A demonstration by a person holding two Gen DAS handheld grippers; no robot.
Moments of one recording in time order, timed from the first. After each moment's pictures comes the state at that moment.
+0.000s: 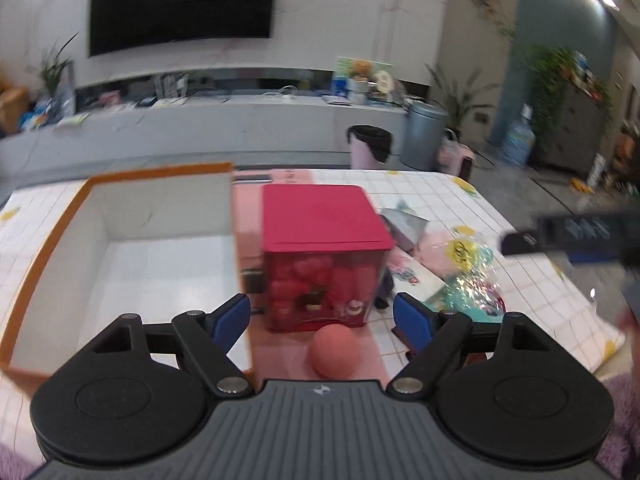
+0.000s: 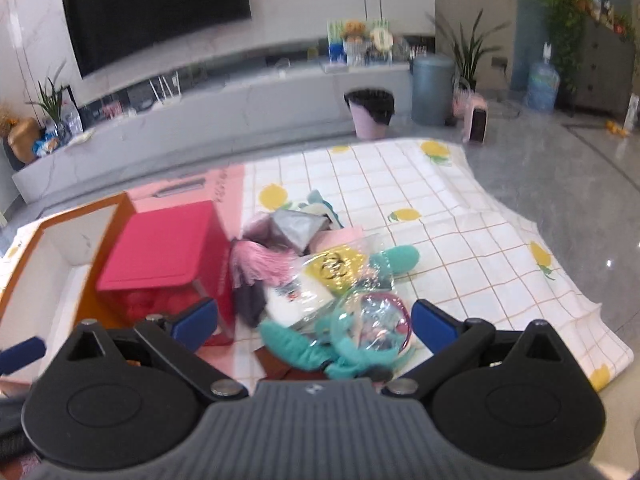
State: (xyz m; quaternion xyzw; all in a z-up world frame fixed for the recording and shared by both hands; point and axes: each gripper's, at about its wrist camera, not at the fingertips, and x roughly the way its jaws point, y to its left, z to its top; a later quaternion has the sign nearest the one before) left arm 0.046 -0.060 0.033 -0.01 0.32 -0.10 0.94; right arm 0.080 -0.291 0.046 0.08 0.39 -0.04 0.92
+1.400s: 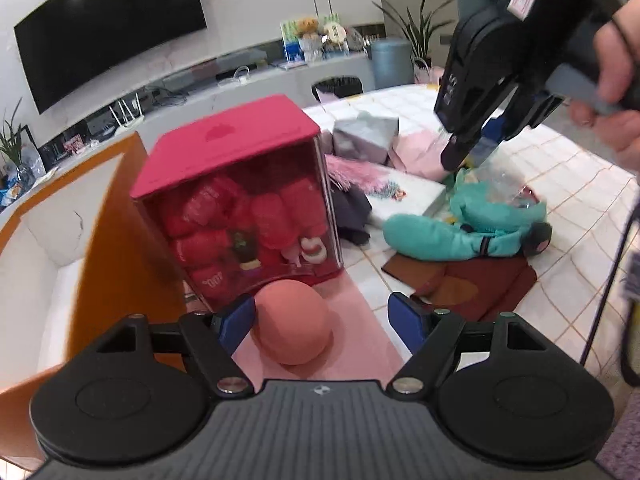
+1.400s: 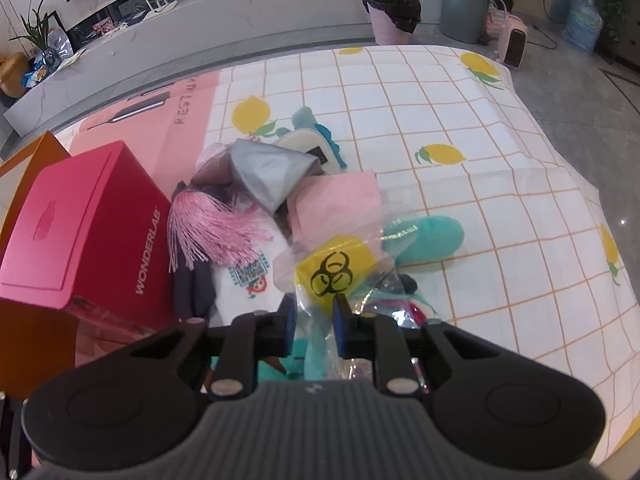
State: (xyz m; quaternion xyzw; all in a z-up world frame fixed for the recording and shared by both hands) left arm 0.069 -0.144 -0.063 0.14 0.34 -0.12 0.92; right arm 0.195 -0.317 -0.036 0.07 0.52 0.00 0.85
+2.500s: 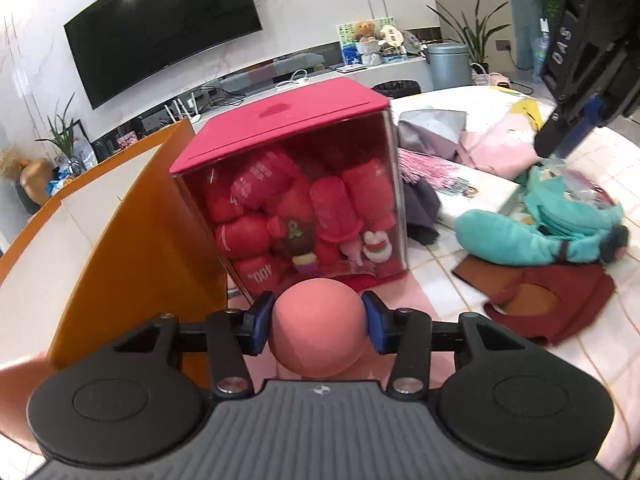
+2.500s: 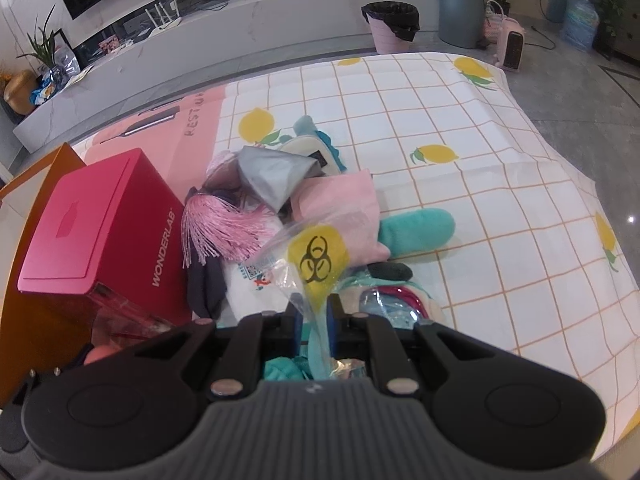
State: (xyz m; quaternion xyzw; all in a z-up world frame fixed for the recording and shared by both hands) left arm 0.077 -0.135 -0.083 0.15 0.32 -0.03 0.93; right arm 0.173 -0.325 -0.026 0.10 0.50 0.00 0.86
